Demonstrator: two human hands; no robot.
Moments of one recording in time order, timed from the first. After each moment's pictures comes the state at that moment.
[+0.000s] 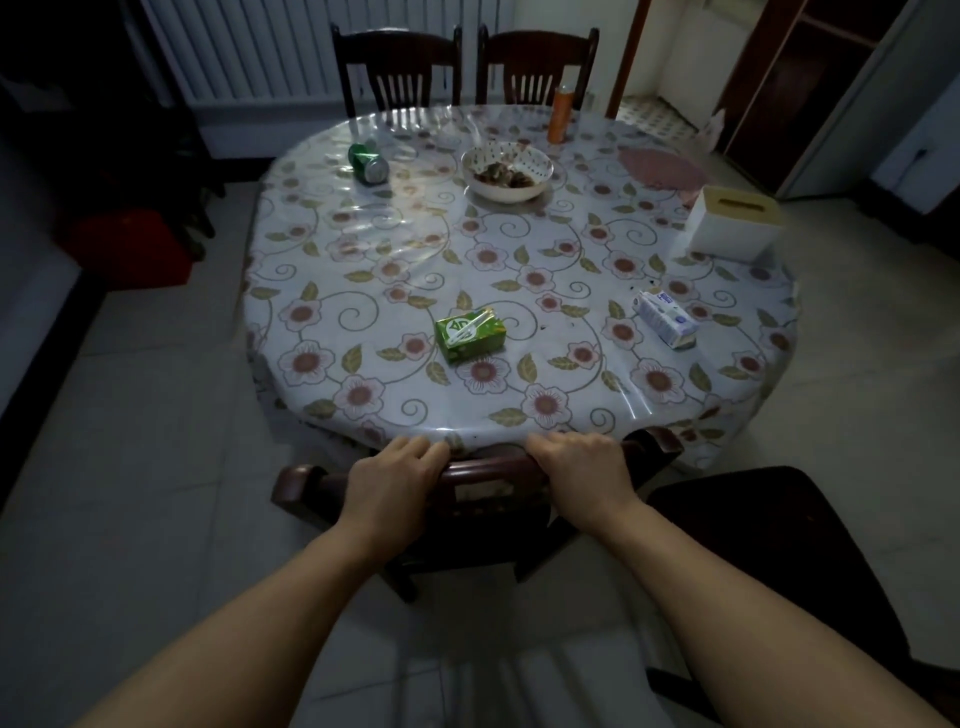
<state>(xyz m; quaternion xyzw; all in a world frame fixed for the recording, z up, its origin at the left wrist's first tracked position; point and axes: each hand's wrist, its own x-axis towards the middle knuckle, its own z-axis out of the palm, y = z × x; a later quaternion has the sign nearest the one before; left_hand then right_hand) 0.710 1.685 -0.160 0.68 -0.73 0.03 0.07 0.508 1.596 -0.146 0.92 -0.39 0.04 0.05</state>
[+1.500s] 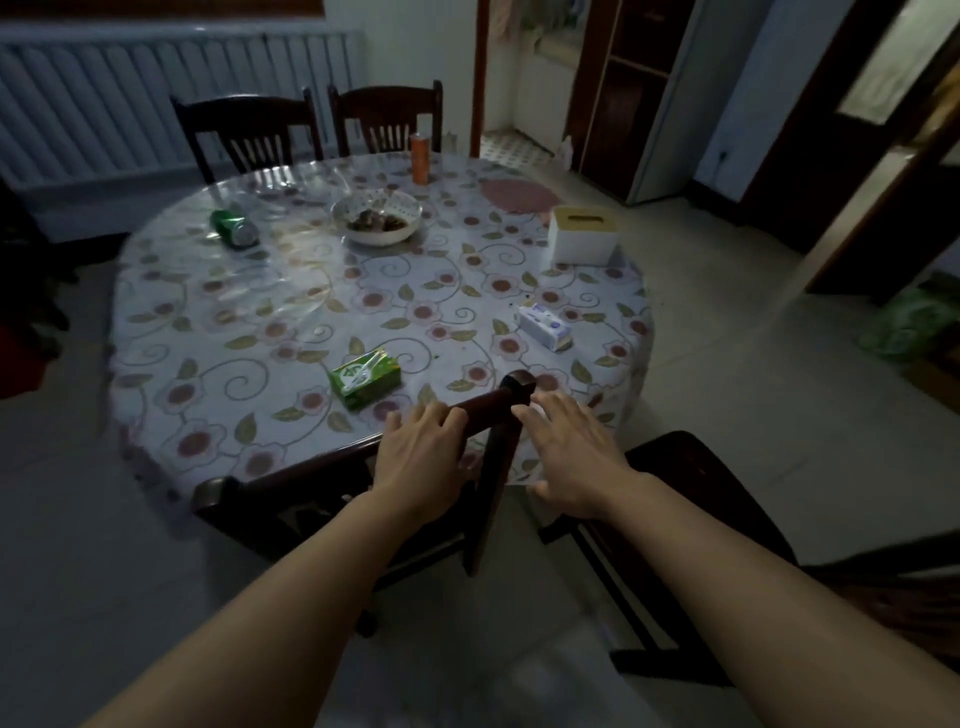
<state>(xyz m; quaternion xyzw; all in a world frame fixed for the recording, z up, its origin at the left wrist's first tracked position) 0.608 1.614 -0.100 0.63 -0.78 -0.01 0.06 0.428 1.600 -0.080 0.84 -0.54 -0.08 -0.07</state>
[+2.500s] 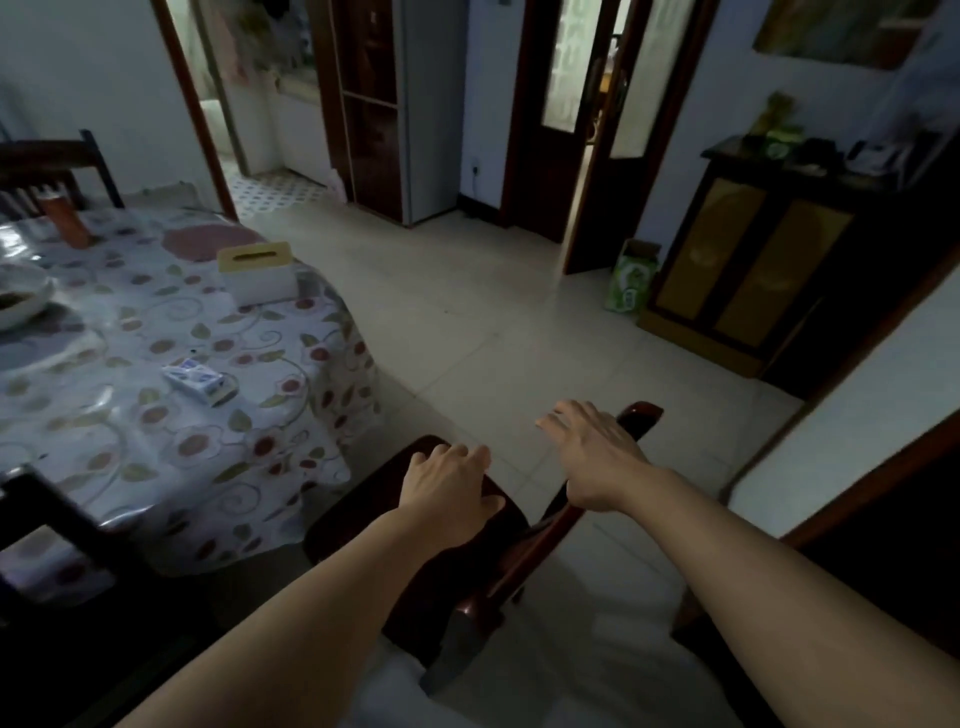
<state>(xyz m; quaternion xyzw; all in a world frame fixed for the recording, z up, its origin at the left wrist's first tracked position) 0.118 1.644 -0.073 0.46 -0.87 -0.15 0.00 -0.054 1.684 -0.041 0.70 -0.70 -0.10 -0.05</state>
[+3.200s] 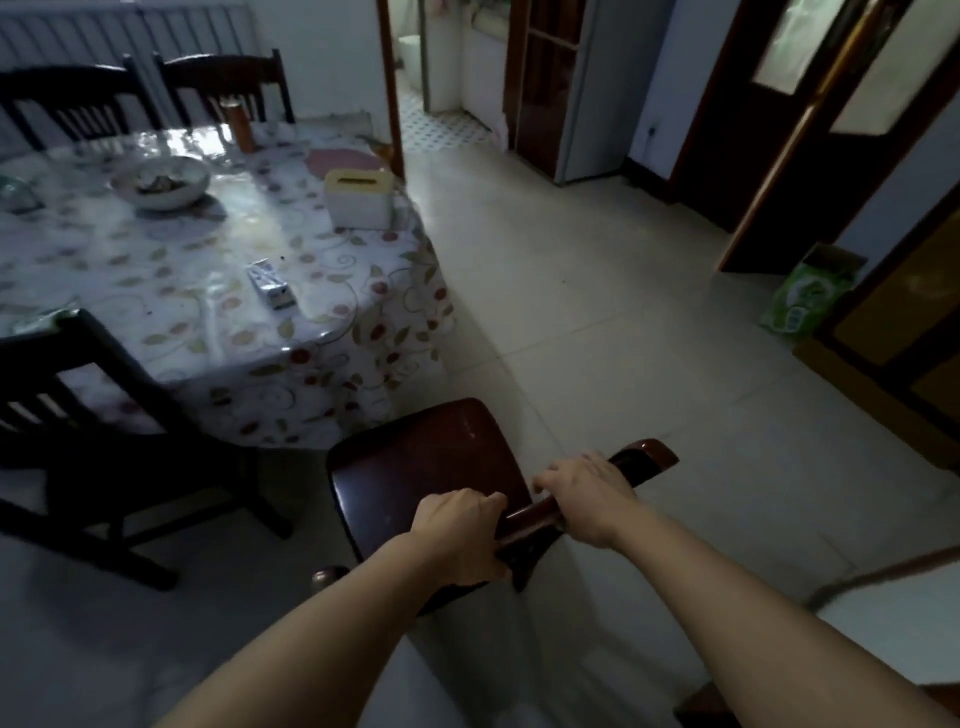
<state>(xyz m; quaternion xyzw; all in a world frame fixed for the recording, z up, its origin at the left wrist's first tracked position) -0.011 1.677 -0.119 0.57 -0.78 -0.22 -0.12 -0.178 1.633 -0.135 0.86 -0.49 -0.15 -0.07</state>
